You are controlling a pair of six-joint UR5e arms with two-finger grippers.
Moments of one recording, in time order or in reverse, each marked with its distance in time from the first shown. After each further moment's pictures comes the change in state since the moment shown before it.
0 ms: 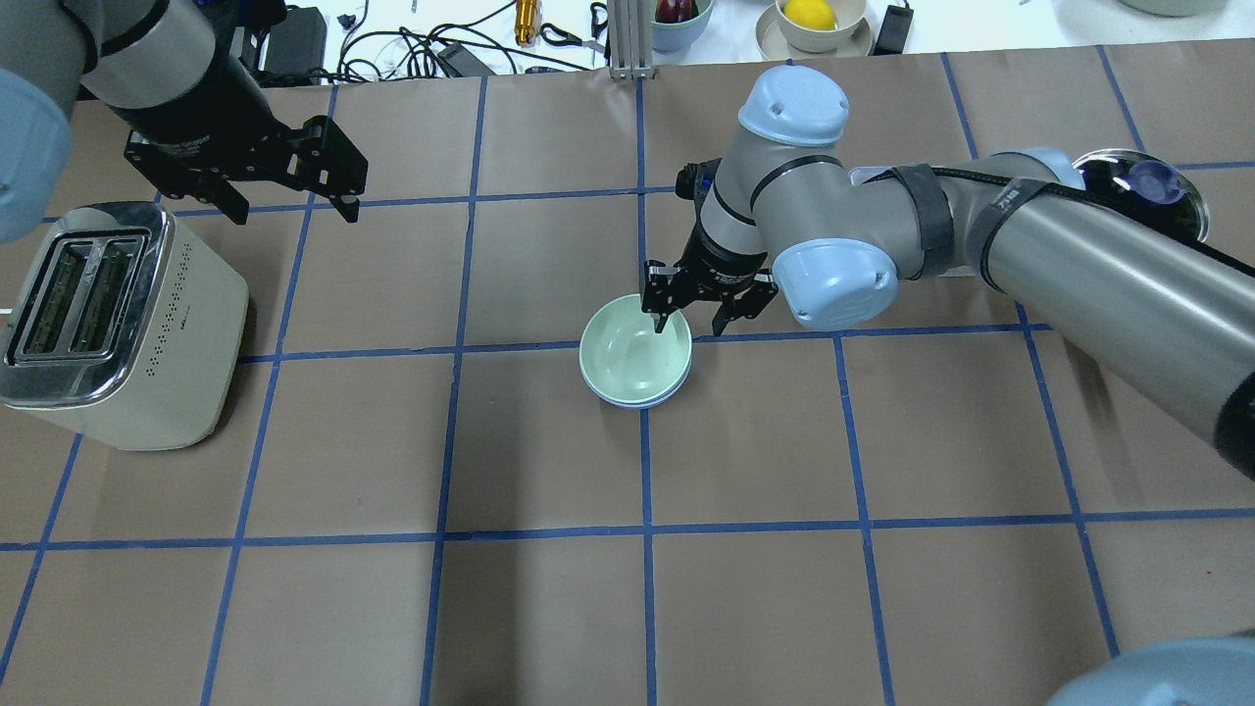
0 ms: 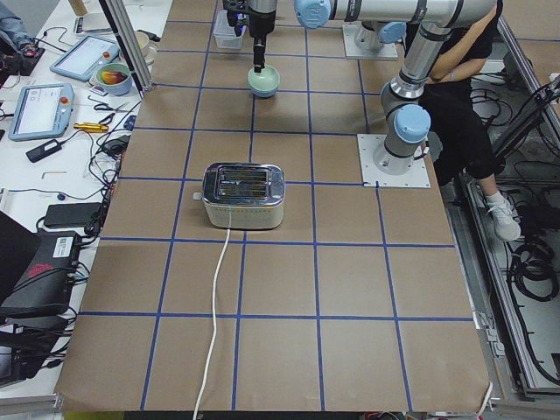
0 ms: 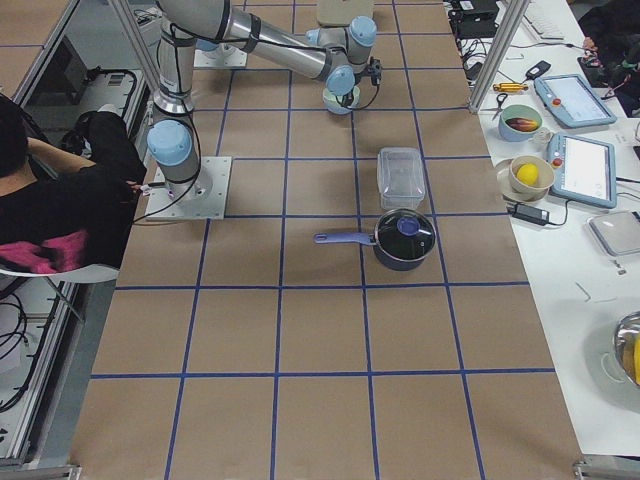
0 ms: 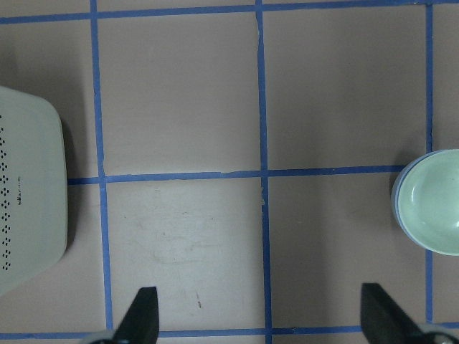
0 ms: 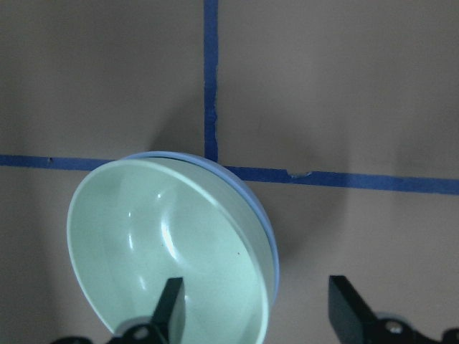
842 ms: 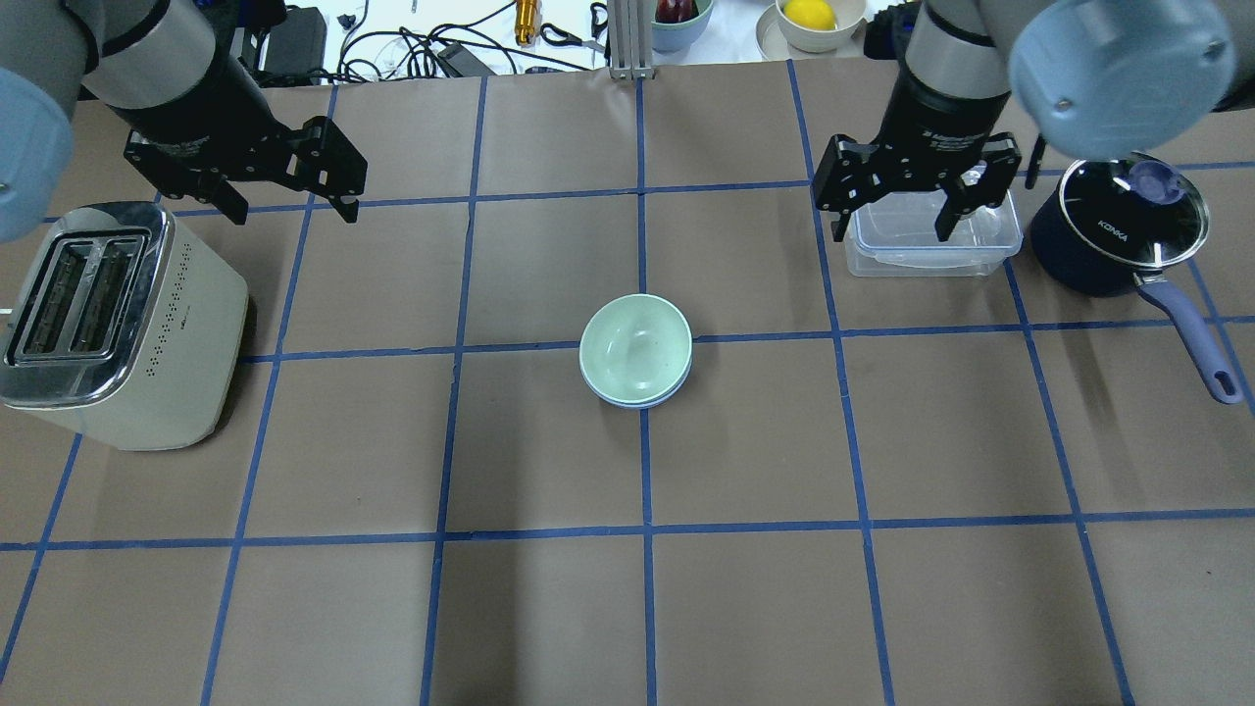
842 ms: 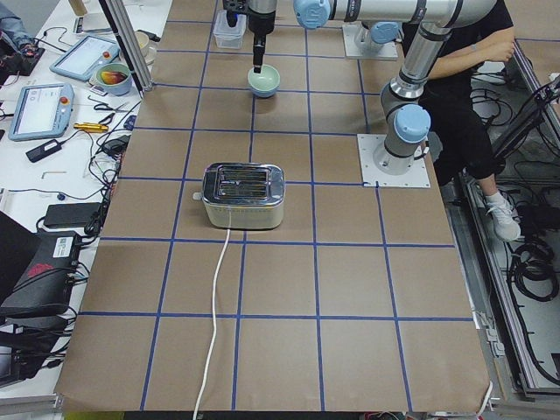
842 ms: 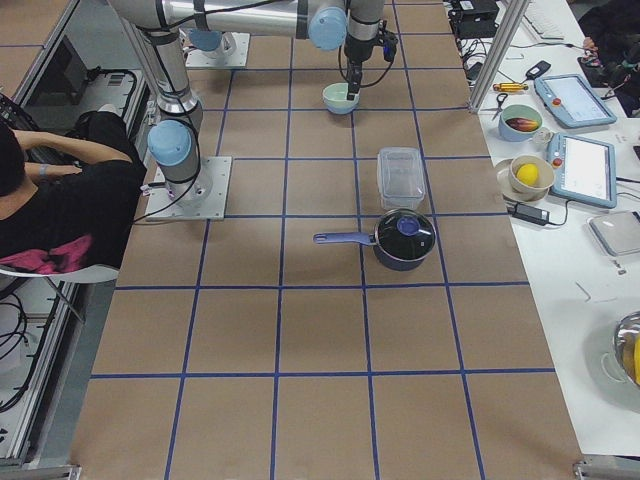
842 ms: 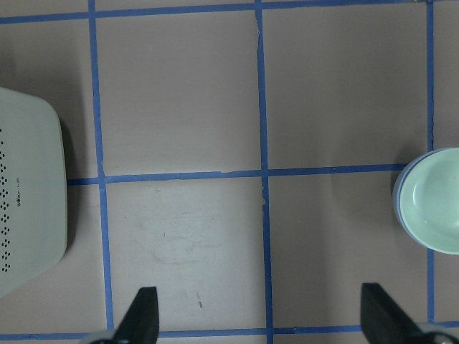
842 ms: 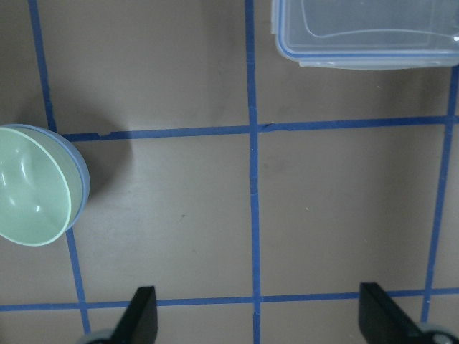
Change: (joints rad) left arm 0.001 -0.002 0.001 0.000 0.003 0.001; right arm -0.206 -0.263 -0.199 0.536 -0.231 -0.143
